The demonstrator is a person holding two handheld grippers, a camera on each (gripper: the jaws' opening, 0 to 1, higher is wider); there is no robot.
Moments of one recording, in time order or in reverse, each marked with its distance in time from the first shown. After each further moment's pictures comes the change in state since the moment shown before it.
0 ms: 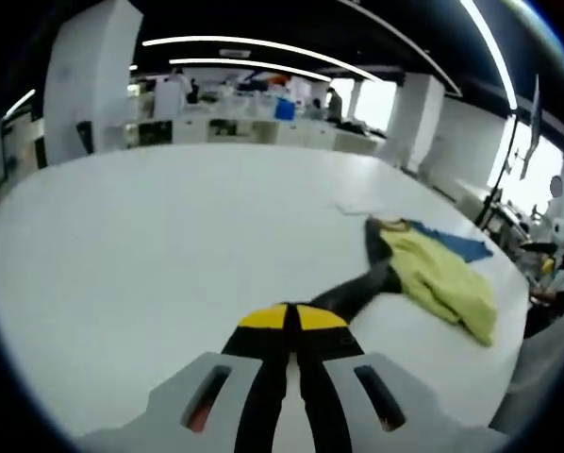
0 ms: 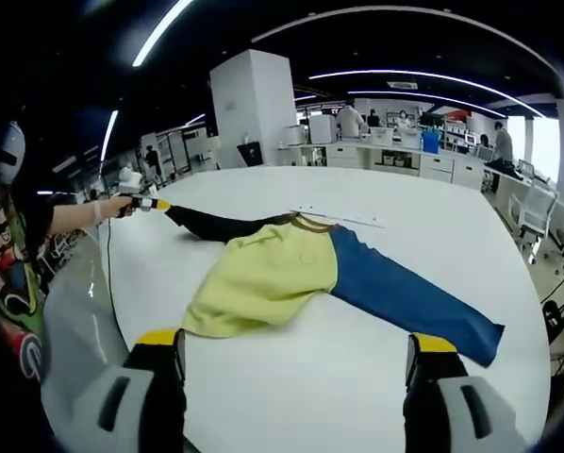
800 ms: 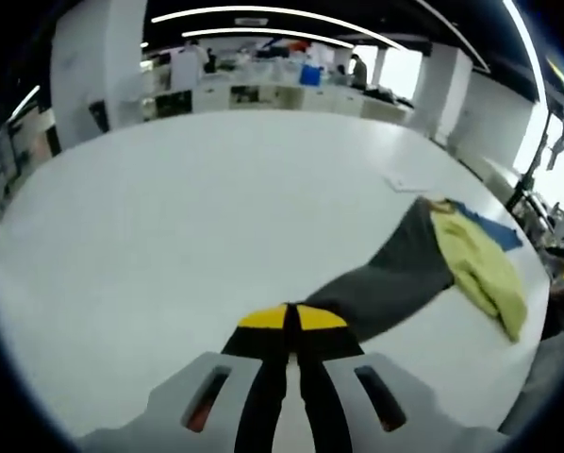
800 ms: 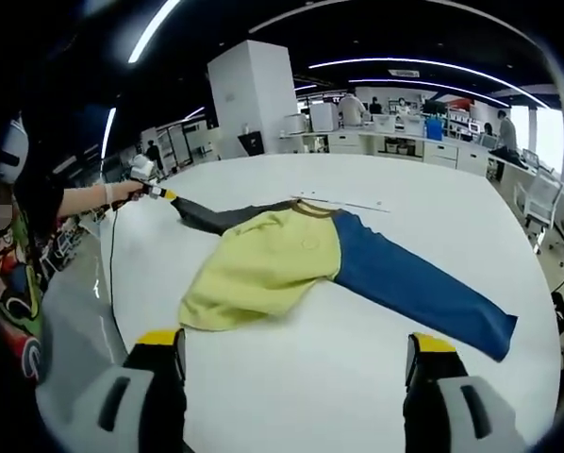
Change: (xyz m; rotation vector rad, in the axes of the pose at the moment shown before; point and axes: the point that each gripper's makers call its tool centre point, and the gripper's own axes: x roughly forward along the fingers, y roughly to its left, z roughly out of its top) left arm 0.035 0.064 -0.002 -0.009 0.183 0.106; right arm 0.021 -0.004 -0.017 0.024 0.053 0.022
